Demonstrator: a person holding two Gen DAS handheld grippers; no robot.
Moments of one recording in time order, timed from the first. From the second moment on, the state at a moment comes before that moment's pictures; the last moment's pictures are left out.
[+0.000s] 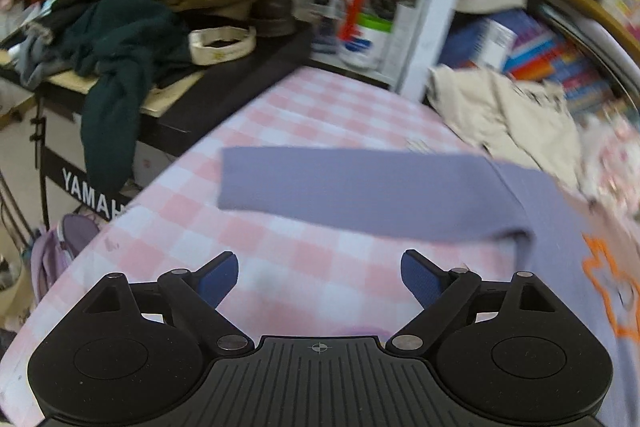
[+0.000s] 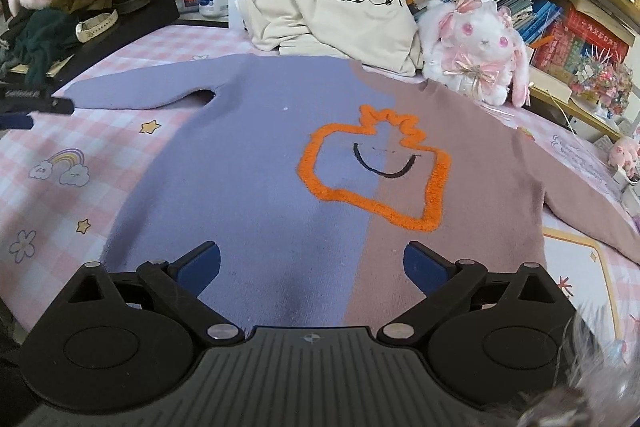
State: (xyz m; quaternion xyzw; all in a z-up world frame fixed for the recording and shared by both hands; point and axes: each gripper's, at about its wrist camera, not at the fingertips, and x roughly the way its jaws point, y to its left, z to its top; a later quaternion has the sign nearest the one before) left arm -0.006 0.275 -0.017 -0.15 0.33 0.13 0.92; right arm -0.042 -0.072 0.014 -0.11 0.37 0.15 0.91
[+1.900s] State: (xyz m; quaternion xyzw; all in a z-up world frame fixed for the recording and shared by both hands) left arm 0.063 0.292 0.007 -0.30 0.26 0.12 0.91; right arm -0.042 -0.152 0.004 -0.07 0.42 0.08 0.90
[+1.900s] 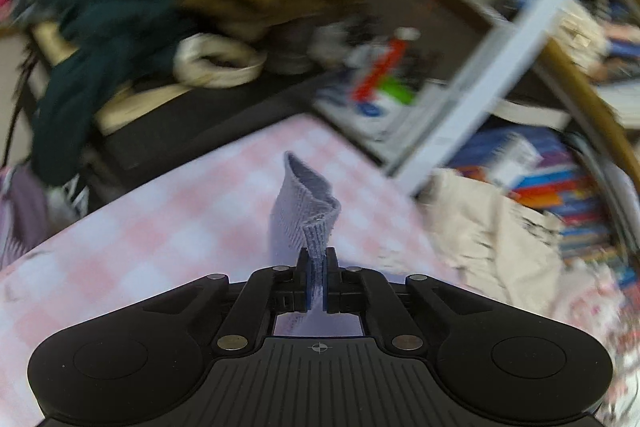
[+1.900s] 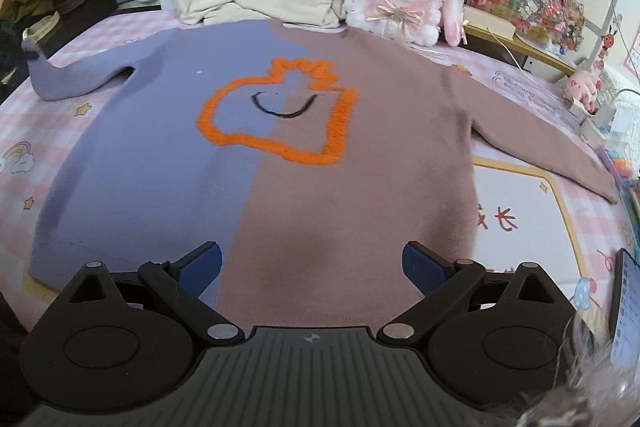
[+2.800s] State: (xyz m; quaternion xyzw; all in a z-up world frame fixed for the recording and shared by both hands) left arm 0.132 -0.005 0.072 -0.16 0.27 -0.03 0.95; right arm -0.016 -0.277 0.000 -0.04 0.39 0.21 0.90
